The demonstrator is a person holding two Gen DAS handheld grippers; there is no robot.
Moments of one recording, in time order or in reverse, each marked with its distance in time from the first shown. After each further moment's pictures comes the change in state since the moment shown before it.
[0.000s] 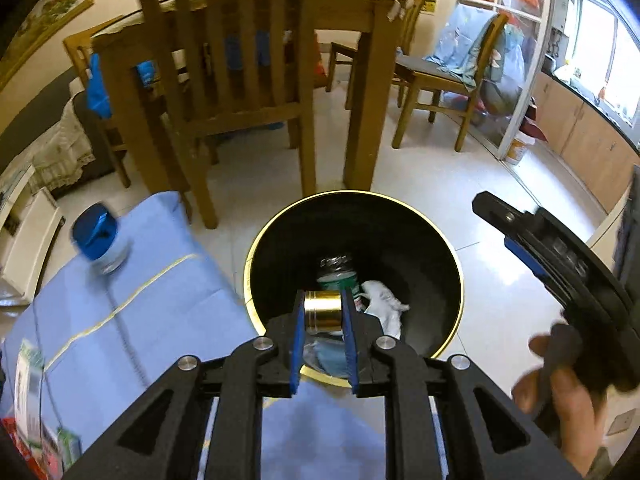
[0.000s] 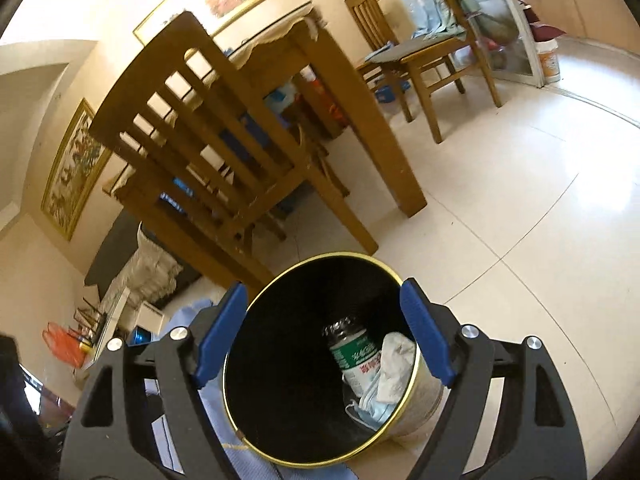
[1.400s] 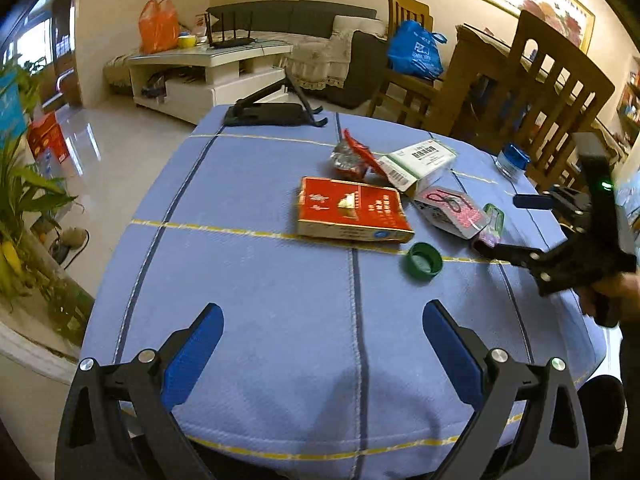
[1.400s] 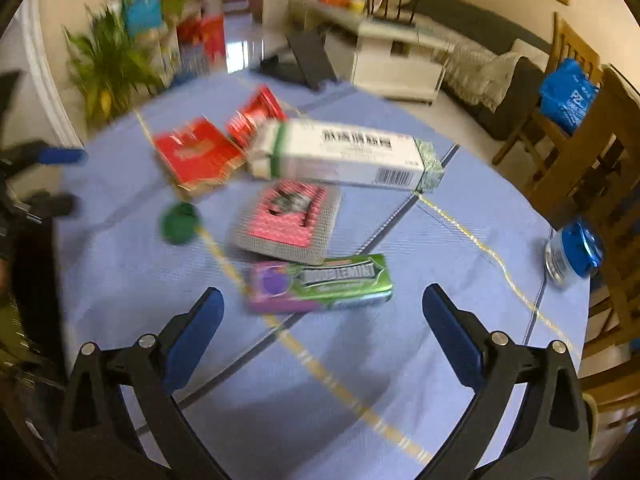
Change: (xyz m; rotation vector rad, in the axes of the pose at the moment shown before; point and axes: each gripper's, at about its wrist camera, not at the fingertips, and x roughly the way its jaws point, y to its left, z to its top) left arm -0.246 0.286 -0.337 -0.692 -0.095 0.398; right arm 0.025 0.351 -0.316 -1.523 0.621 0.568
